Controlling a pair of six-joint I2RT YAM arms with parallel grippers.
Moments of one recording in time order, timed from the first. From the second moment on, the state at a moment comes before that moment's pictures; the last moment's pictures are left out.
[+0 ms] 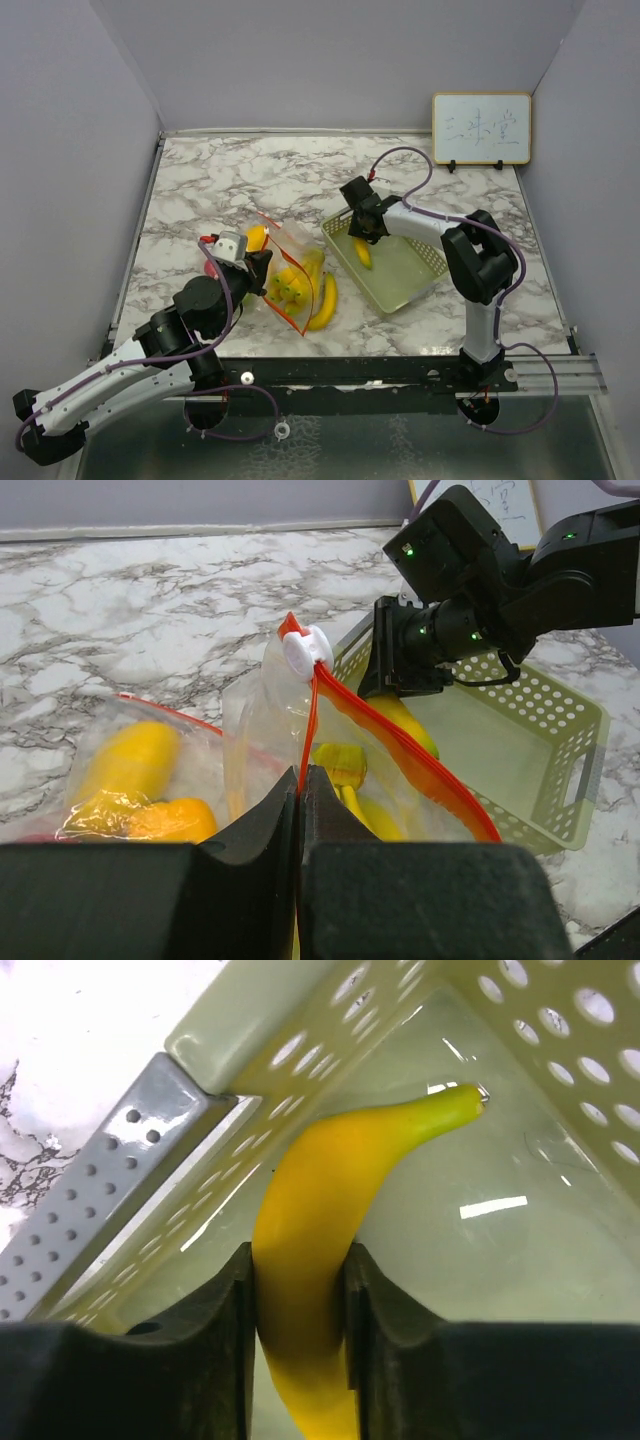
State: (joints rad) left arm -1.01 0.43 0.55 -0.22 -0.56 -0.27; right arm 0.63 1.98 1.34 -0.41 0.35 0.78
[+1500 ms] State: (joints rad) left arm -1.01 0.63 0.65 -0.24 -0.50 -0.37; right arm 1.14 1.24 0.65 1.10 -0.17 0.22
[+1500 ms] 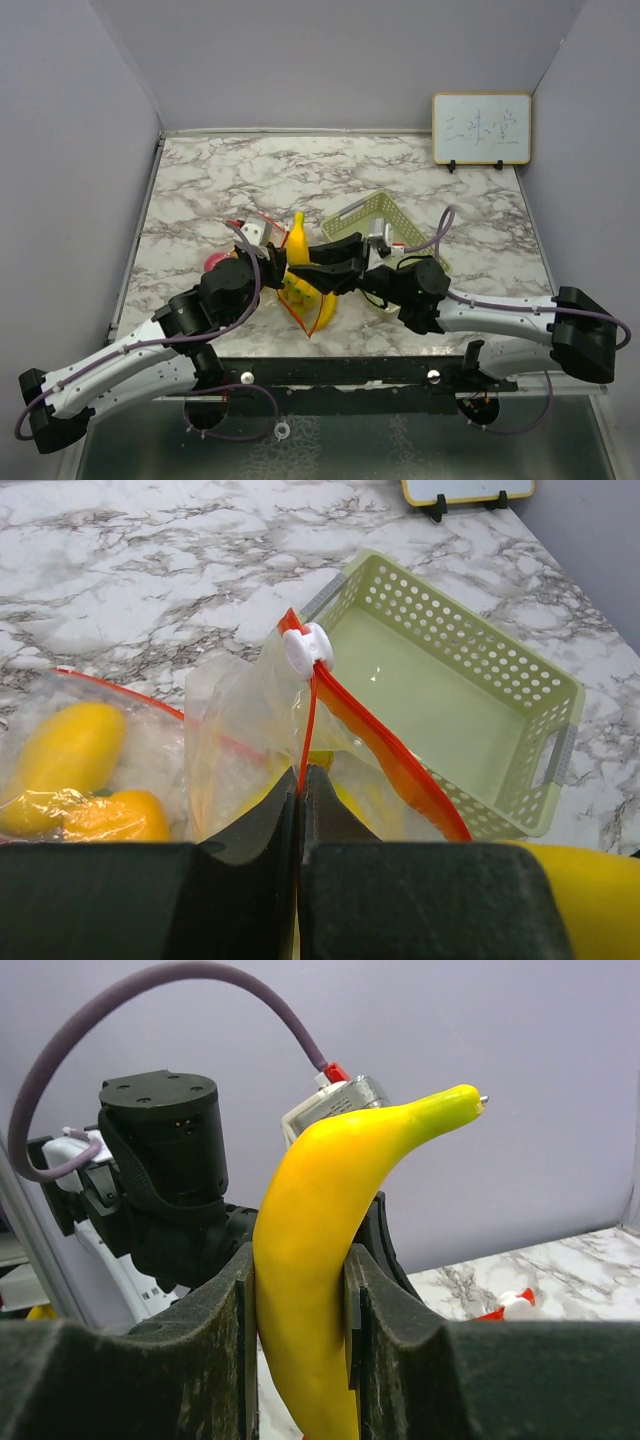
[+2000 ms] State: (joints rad) left arm -1.01 0.64 0.66 -0.24 -0.48 -0.38; right arm 1.14 1.42 0.64 1.27 -0.11 0.23
